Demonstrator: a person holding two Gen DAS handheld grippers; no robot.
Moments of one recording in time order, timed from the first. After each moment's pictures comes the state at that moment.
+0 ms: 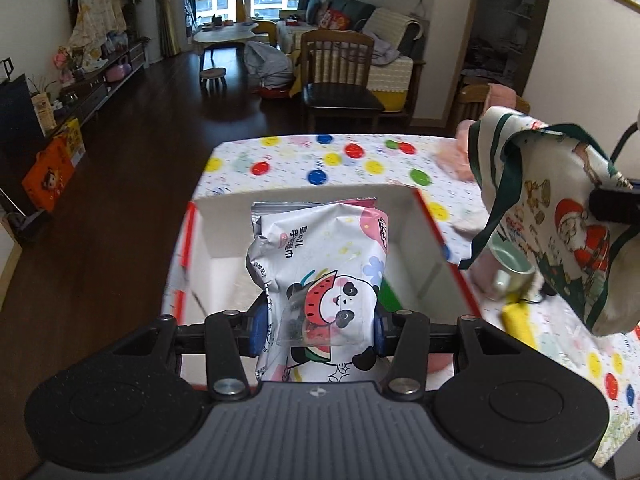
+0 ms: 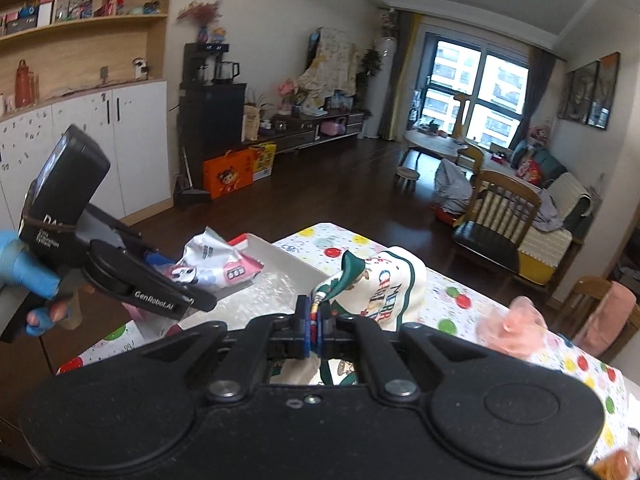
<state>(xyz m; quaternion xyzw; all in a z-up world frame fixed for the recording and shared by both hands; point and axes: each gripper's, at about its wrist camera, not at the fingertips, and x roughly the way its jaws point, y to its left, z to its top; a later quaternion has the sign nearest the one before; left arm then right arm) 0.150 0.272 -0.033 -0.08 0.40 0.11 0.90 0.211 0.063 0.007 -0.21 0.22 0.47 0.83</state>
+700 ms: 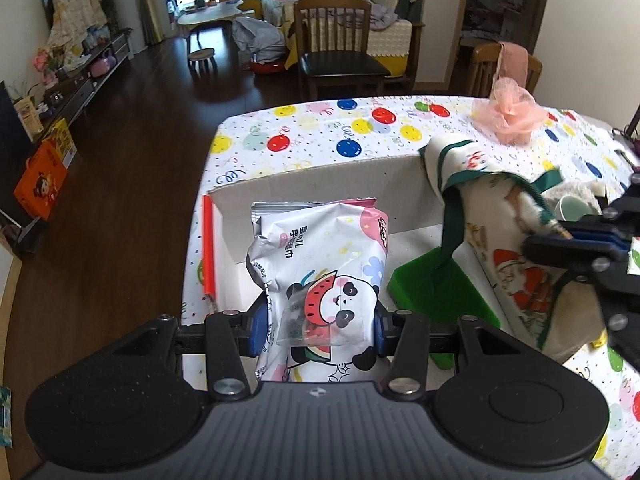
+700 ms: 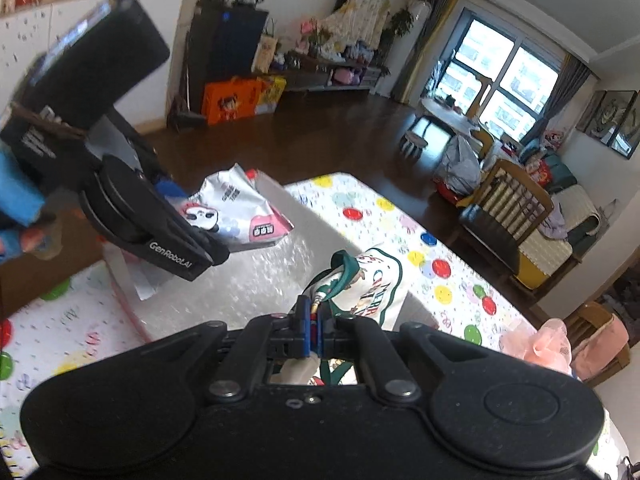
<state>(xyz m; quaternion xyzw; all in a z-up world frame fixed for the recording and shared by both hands) 0.201 0.344 -0.088 -0.04 0.45 0.10 0.89 0.215 0.177 -0.074 -0.34 0.24 0.43 0.80</state>
